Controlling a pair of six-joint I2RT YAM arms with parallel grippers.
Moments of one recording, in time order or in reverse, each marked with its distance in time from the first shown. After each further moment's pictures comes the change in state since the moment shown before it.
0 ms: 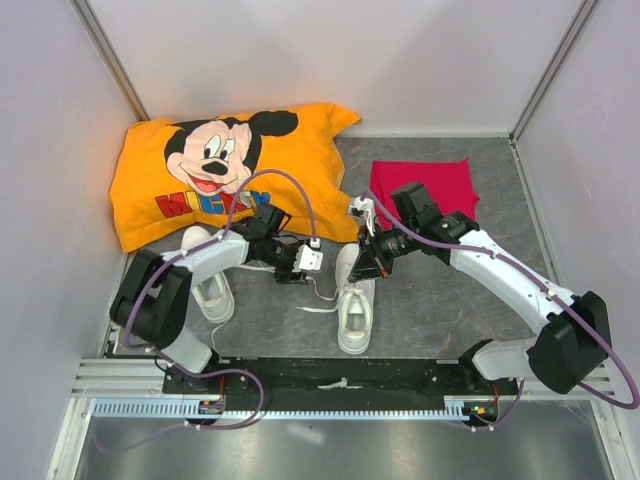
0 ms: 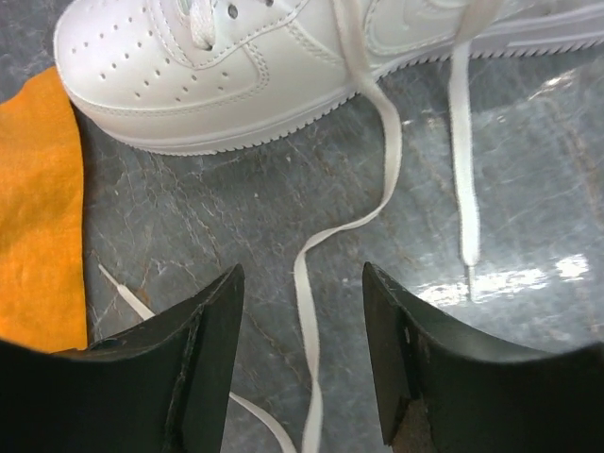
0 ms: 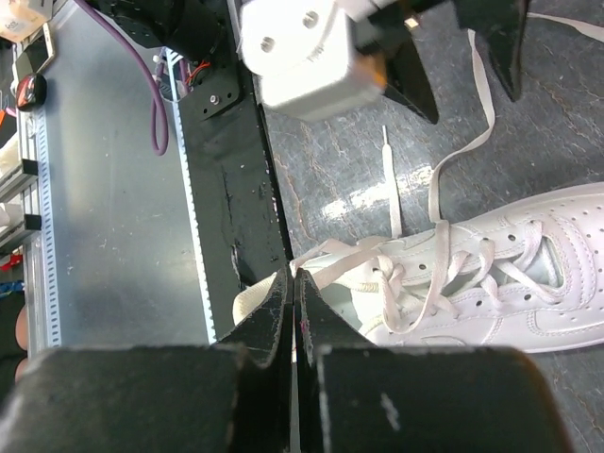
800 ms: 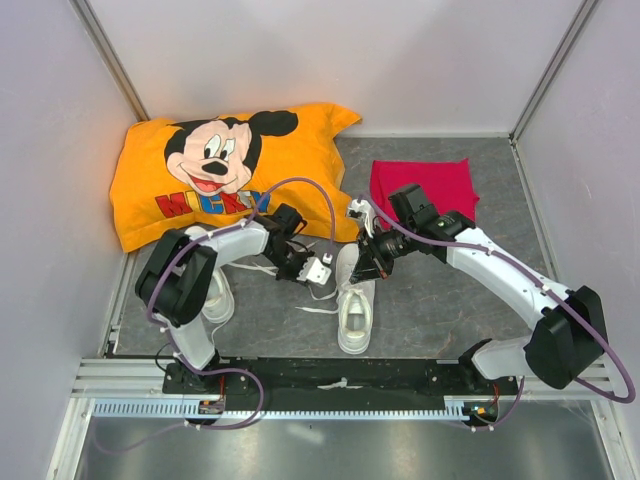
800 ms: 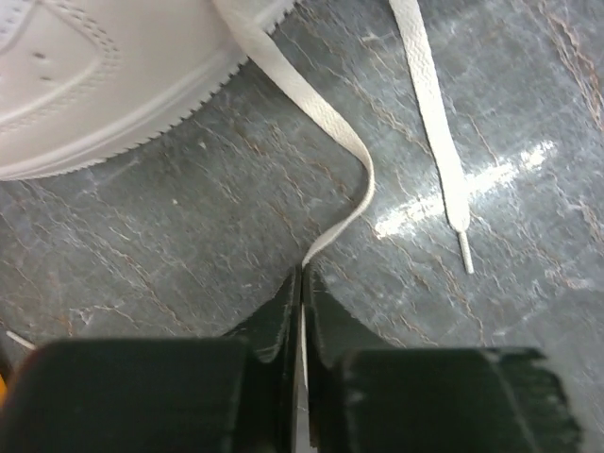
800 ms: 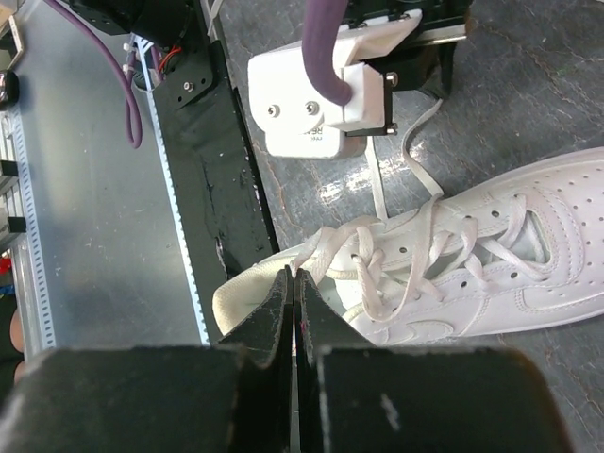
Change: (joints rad) left arm -0.058 0.220 0.163 -0.248 -0.119 0.265; right arm 0.000 0.027 0.000 -0.031 0.051 -0.007
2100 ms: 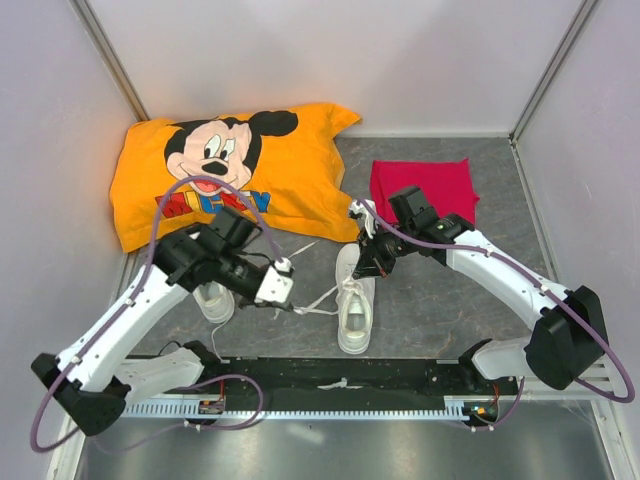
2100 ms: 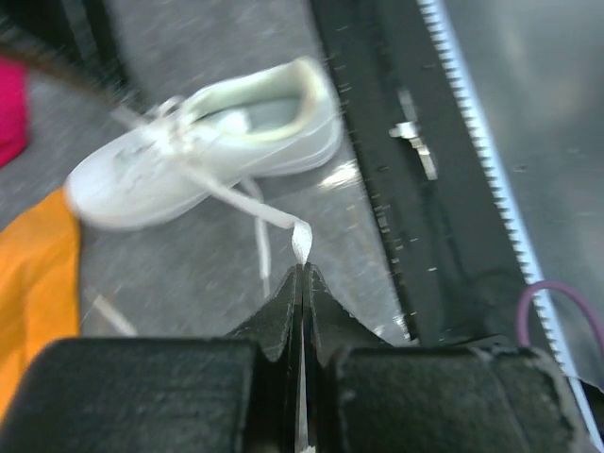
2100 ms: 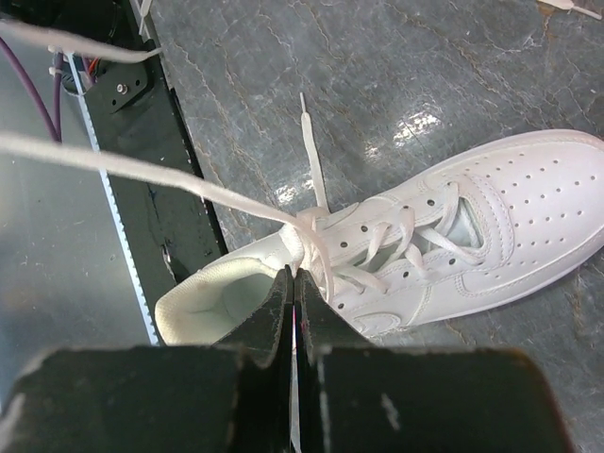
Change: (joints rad) left arm -0.058 -0.751 0.145 -0.544 0.227 -0.363; right arm -0.001 -0.005 -0.033 0.050 0.124 -0.022
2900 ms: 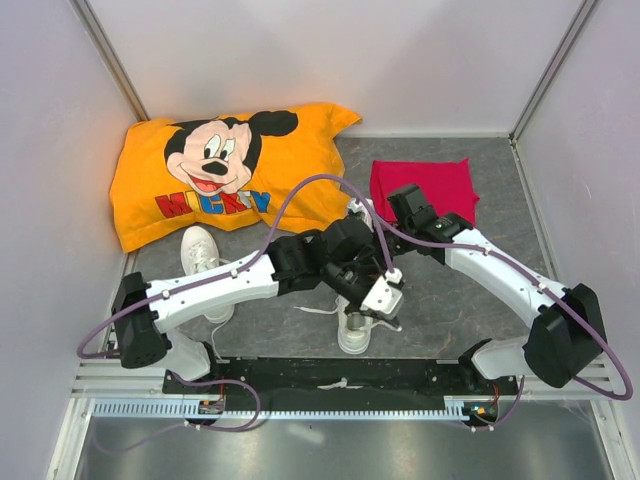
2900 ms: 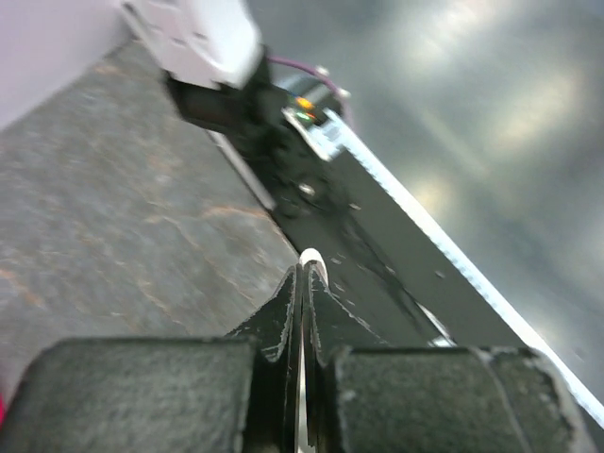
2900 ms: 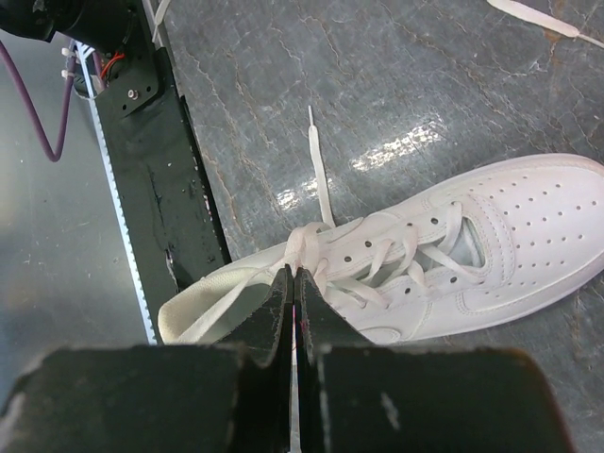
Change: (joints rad) left arm -0.550 0.465 0.150 0.707 0.010 -0.392; right arm -0.002 0.011 0.005 0.026 -0.031 -0.010
